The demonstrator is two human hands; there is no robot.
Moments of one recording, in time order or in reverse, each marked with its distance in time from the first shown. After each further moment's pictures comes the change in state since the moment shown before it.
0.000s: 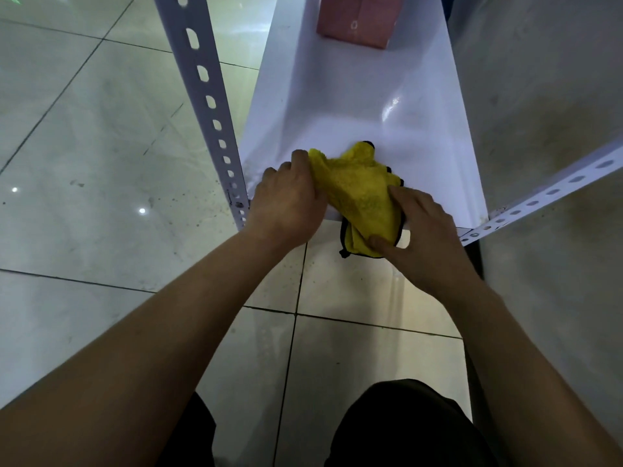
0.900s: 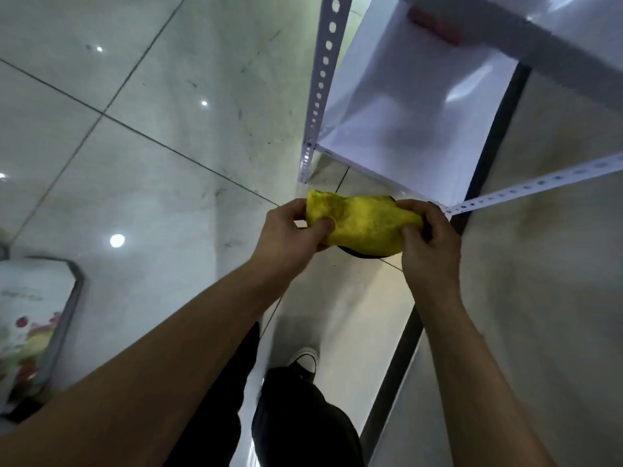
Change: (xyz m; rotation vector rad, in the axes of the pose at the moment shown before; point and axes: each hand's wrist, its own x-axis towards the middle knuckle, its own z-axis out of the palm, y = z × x) left_hand -0.220 0.098 -0.151 -1.140 0.068 -0.740; right_hand -0.112 -0.168 -0.171 0.614 -0.052 0.390
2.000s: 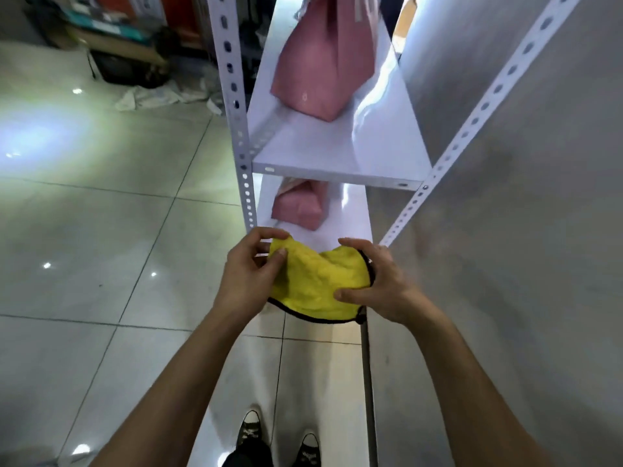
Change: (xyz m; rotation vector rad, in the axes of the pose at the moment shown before) left_hand -0.283 0.408 -0.009 0.308 -0.194 0.602; right_hand -0.157 -0.403 -0.258 -0.132 -0.185 -0.161
